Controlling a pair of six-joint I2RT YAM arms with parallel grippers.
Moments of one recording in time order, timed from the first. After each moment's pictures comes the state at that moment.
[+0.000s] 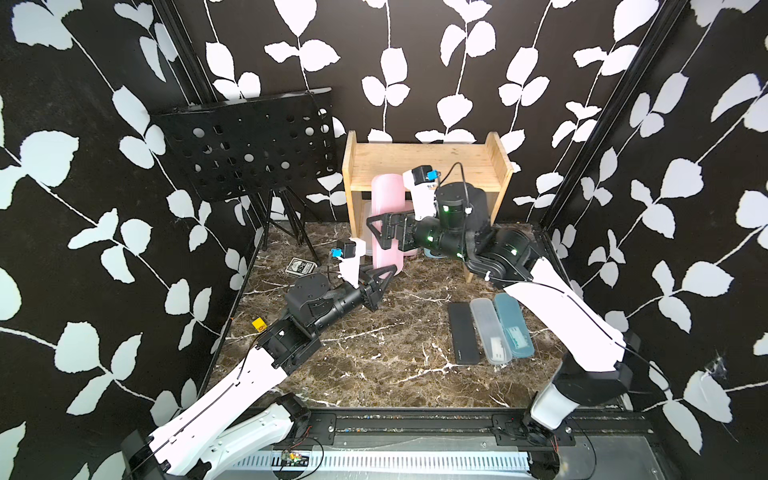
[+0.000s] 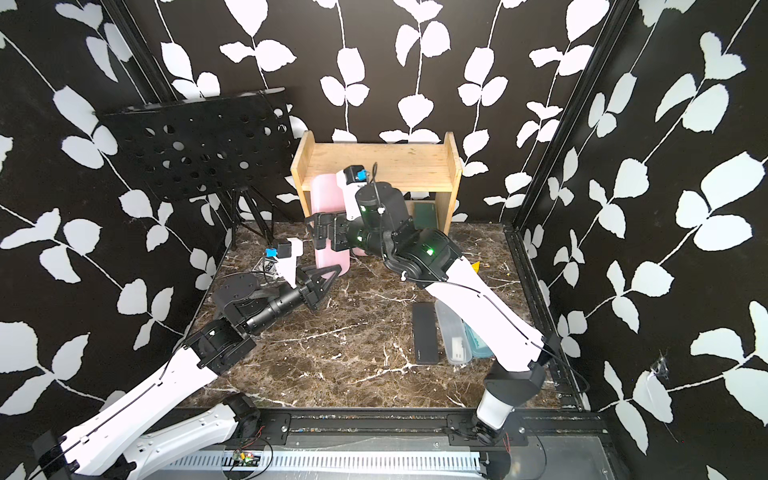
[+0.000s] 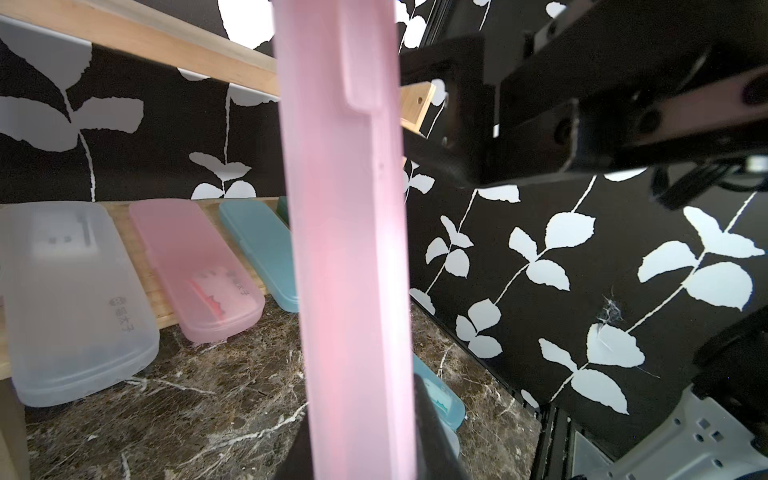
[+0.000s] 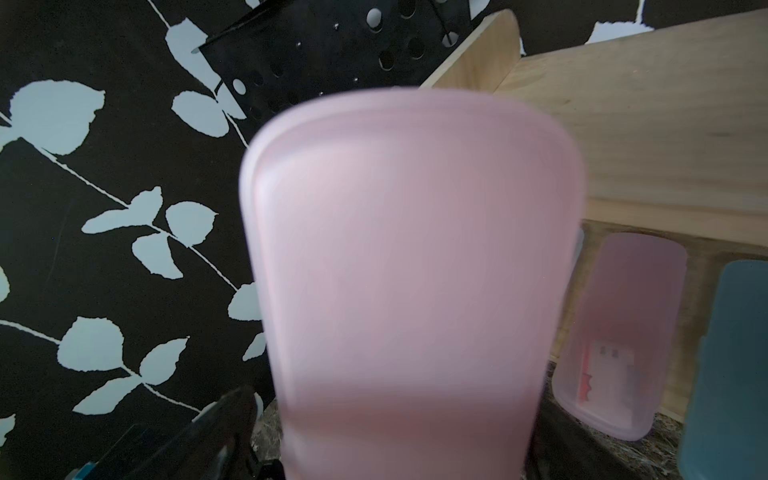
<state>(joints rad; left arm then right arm) -0.75 0.87 0.88 0.01 0.17 -0.37 0.94 1.70 2.17 -0.75 0.03 0.44</state>
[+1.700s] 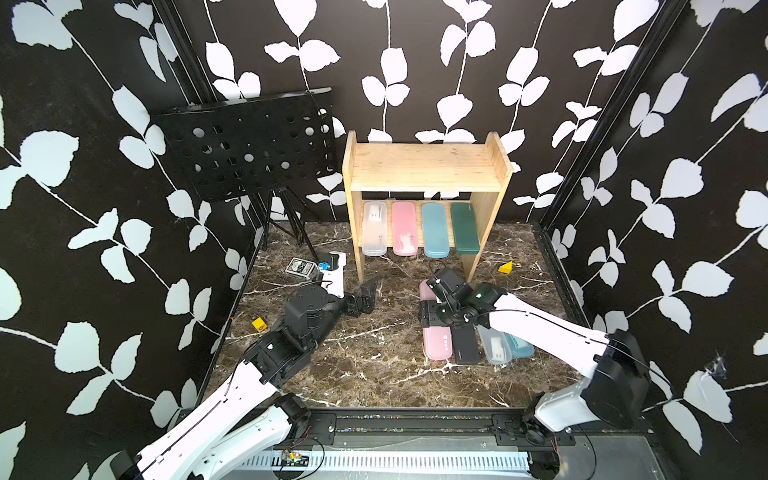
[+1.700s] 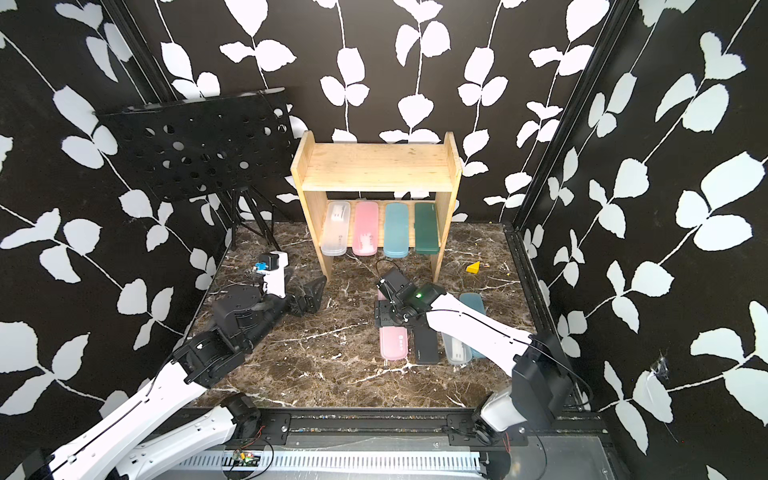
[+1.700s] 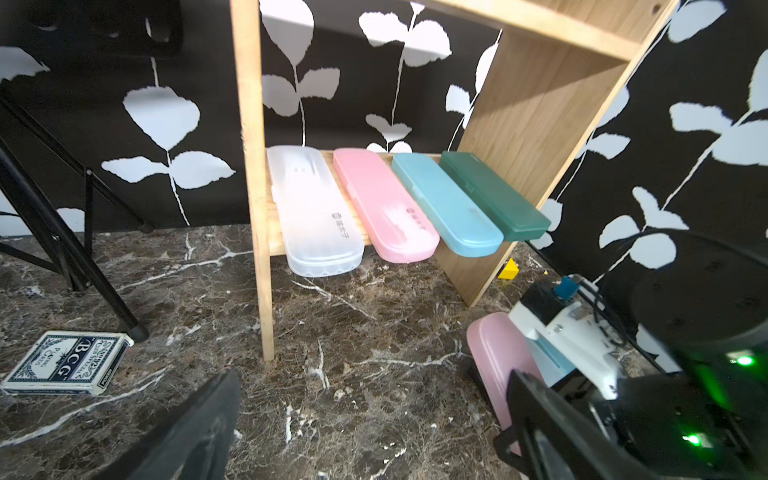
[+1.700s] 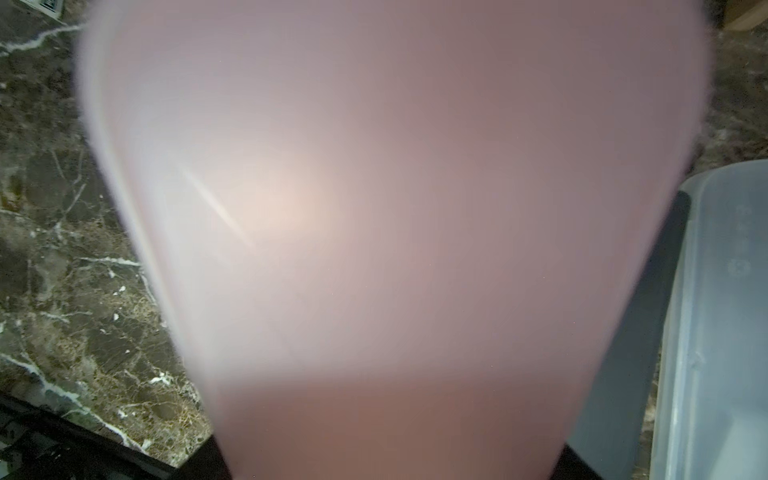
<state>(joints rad) -0.75 0.78 0.82 -0.25 -0.26 -0.27 0.82 1.51 1.16 -0.76 0.03 0.68</state>
